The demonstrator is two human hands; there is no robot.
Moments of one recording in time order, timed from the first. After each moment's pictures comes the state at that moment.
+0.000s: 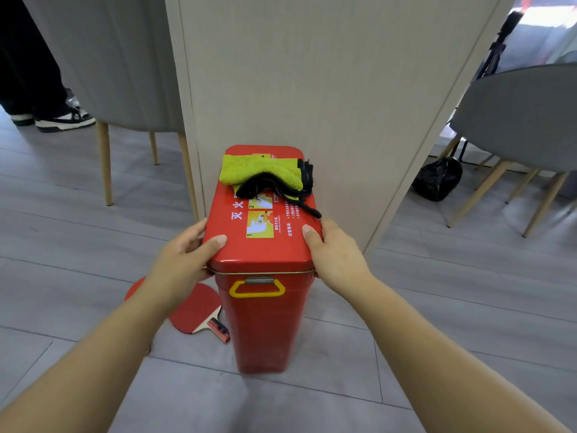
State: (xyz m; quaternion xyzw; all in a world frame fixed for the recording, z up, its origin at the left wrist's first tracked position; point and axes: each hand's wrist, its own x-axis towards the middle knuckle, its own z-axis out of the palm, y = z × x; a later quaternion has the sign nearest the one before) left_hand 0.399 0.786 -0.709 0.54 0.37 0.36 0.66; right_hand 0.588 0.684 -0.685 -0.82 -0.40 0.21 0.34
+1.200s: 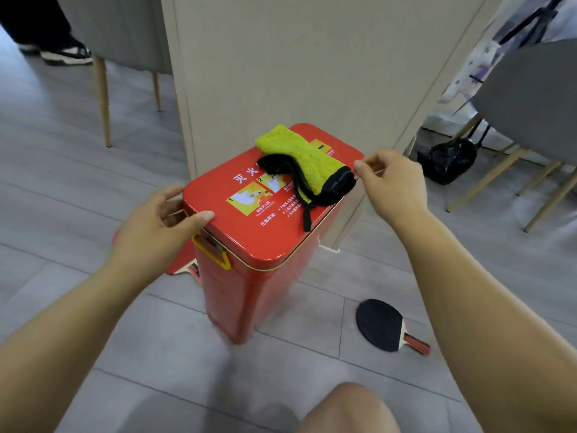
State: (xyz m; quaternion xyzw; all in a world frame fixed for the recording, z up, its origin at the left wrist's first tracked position) left_hand 0.413 0.703 -0.697 0.61 0.49 0.35 0.52; right_hand 0.714 0.632 -0.644 -0.82 -0.46 0.00 0.33
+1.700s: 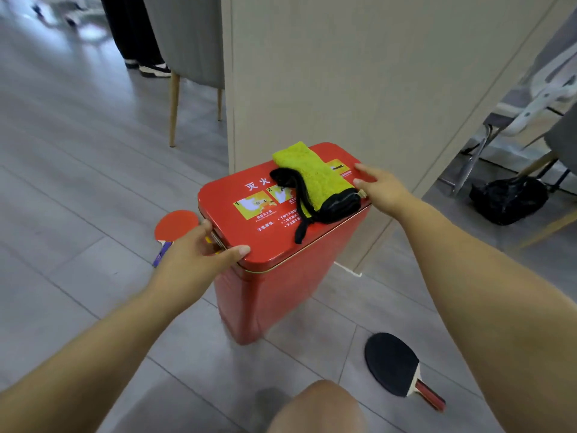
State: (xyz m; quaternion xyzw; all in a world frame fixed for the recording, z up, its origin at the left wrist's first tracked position) left_hand 0.451 0.630 -0.687 0.57 0.54 0.33 0.52; right_hand 0.792 0.715 -0.678 -0.74 -0.55 0.26 0.27
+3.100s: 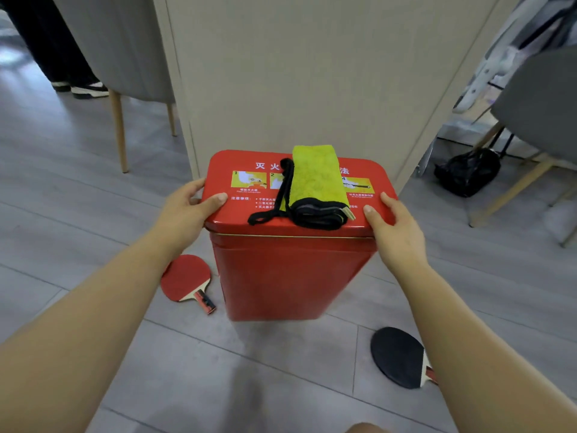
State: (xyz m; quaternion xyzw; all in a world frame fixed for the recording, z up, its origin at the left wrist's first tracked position) left_hand 0.483 0.785 -0.705 0.58 0.44 0.39 0.56; right_hand 0.751 0.633 -0.700 -0.82 -0.33 0.15 0.44
